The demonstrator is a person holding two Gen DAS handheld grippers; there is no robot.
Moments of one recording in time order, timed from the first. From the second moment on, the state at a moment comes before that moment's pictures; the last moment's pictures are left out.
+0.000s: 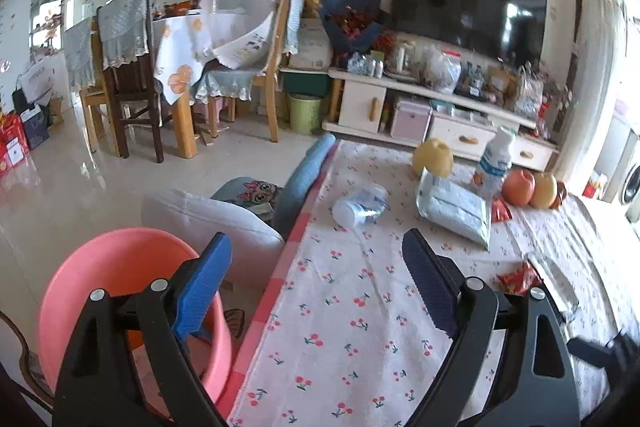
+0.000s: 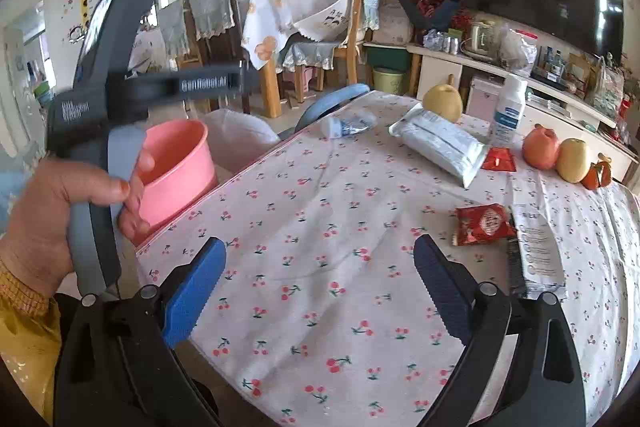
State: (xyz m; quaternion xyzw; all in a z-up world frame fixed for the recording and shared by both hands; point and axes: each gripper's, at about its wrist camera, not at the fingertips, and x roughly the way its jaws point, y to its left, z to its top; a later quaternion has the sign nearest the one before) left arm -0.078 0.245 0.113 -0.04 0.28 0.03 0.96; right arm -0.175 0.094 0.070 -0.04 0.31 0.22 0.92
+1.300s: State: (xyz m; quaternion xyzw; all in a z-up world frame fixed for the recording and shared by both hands) left arm 0.073 0.188 0.055 0.01 0.37 0.02 0.93; right arm 0.021 -0.081 0.077 0.13 0.37 0.17 0.90
